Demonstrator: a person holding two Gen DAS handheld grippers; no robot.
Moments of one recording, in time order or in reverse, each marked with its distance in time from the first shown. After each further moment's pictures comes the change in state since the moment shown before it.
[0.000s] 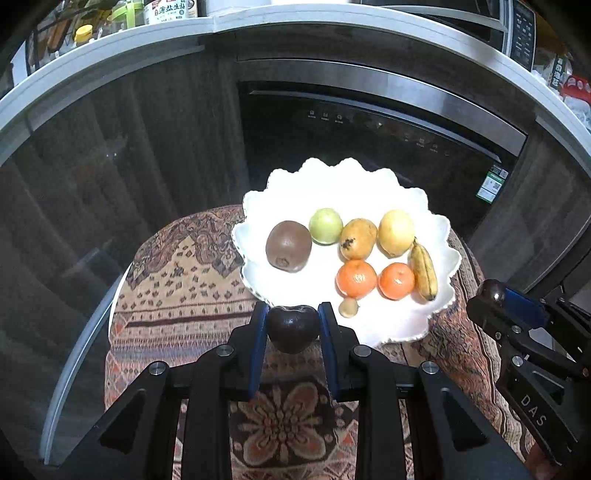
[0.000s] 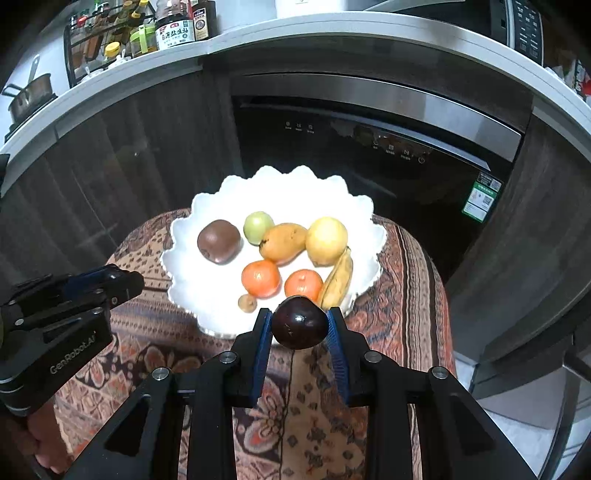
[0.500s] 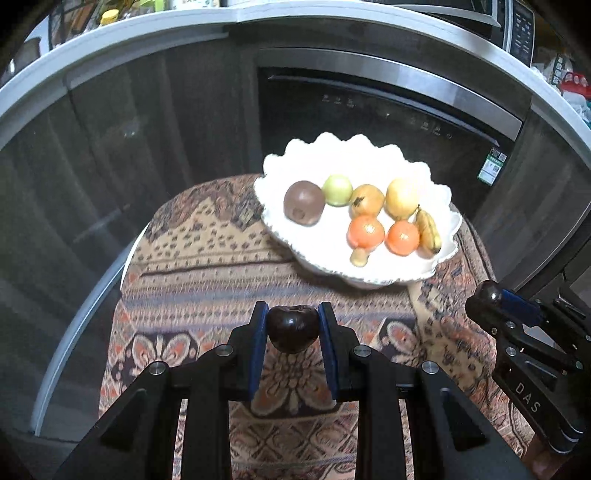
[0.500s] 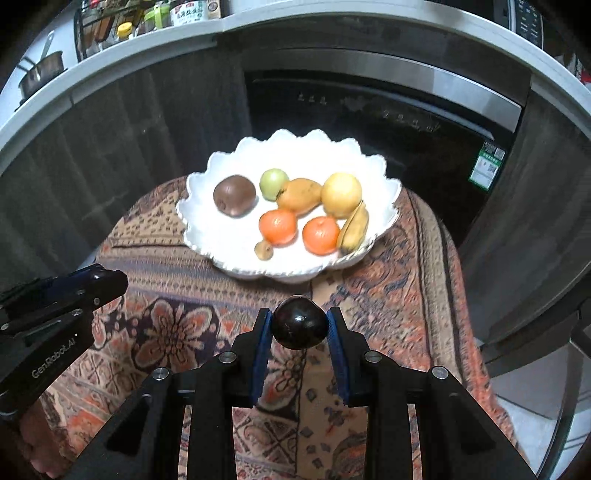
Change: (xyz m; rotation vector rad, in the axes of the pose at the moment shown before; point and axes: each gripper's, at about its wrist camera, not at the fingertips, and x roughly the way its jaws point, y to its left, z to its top) left arm -0.026 0.007 -0.055 -0.034 0.006 0.017; right arm -0.010 0.013 -0.048 -0.009 0.036 0.004
